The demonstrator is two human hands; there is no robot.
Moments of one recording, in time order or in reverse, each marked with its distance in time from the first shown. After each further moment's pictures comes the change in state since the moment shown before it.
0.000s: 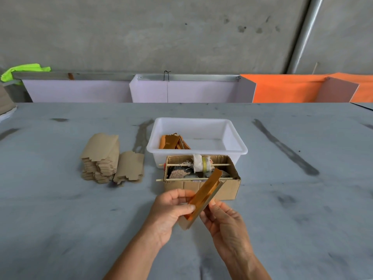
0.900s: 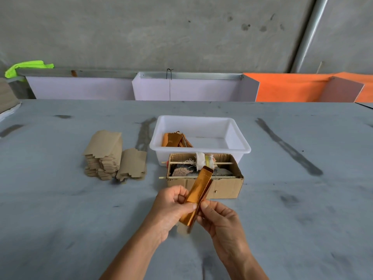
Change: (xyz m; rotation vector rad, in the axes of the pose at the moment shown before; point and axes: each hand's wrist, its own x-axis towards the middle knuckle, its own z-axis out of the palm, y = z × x) left_hand -0.006 0.007 -0.003 0.341 0.017 0.102; right_hand -0.002 0.008 0.003 -0.208 -0.017 -0.011
